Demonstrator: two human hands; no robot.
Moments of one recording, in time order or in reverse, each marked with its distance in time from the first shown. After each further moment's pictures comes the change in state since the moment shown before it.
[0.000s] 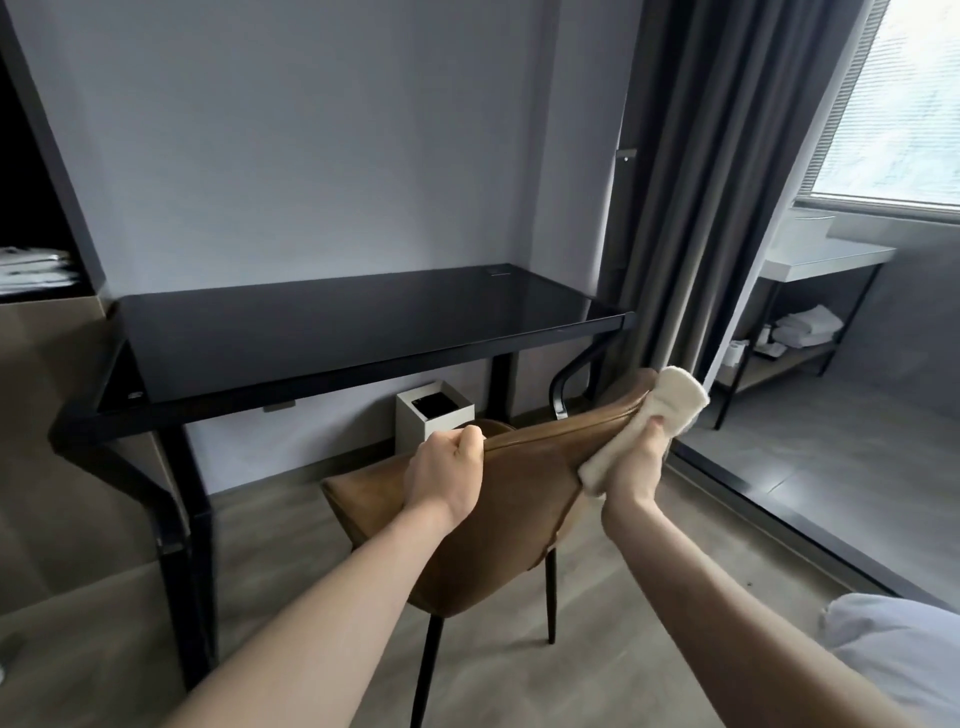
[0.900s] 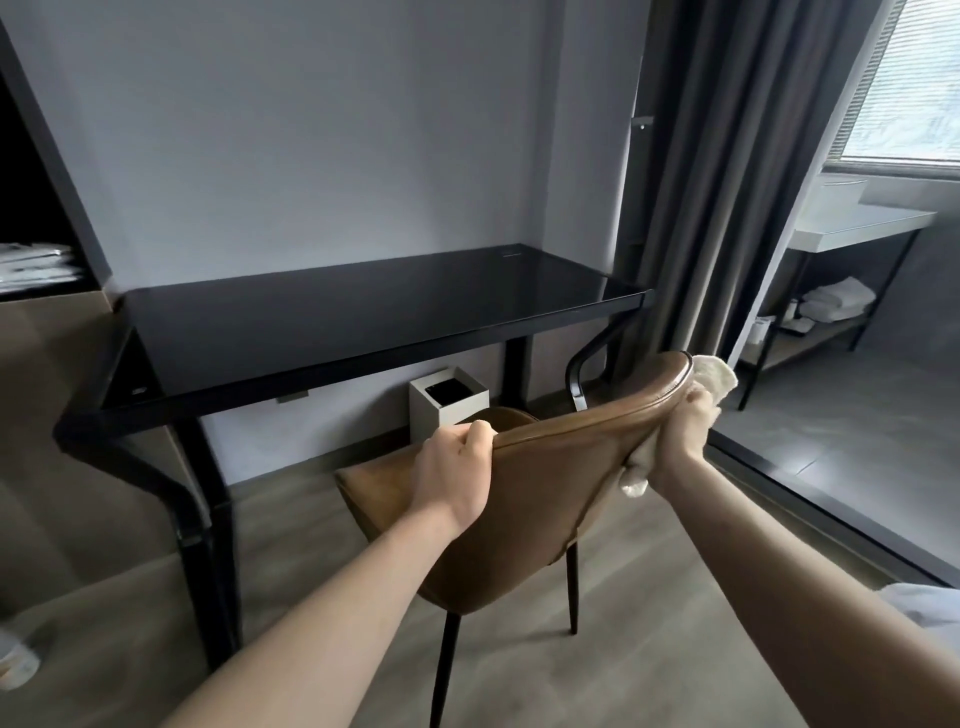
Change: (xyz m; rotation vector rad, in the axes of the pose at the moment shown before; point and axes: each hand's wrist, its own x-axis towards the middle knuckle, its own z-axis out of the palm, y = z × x) left_hand -0.001 -0.006 -0.004 -0.092 -0.064 0.004; right_hand 0.047 -0.019 0.004 0.046 0.038 0.005
